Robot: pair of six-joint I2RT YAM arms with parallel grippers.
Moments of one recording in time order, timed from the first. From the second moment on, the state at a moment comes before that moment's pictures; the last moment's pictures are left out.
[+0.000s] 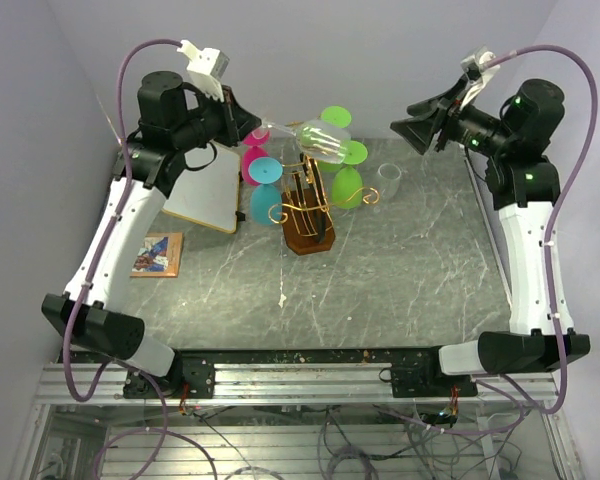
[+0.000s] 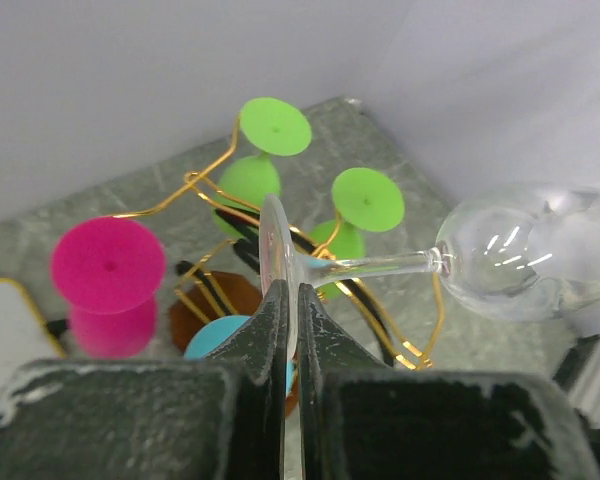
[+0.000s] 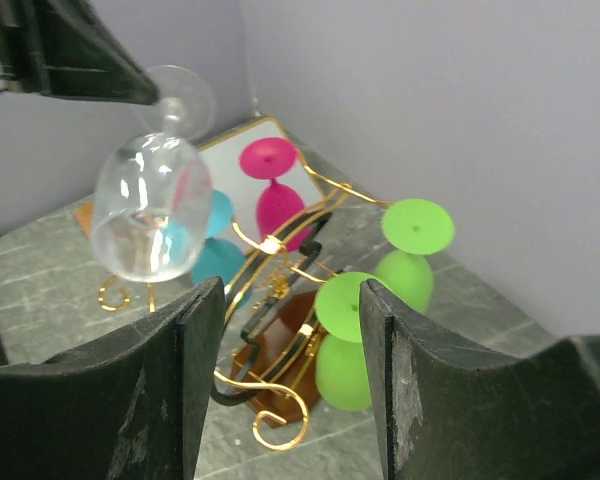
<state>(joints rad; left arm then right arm) -0.30 1.51 1.76 -0.38 0.47 -0.29 0.04 1.39 1.77 -0.39 -0.89 0.00</state>
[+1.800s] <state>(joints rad) -0.97 1.41 1.61 -0.77 -0.26 0.76 -0.24 1.26 1.49 -0.24 -0.90 0.07</state>
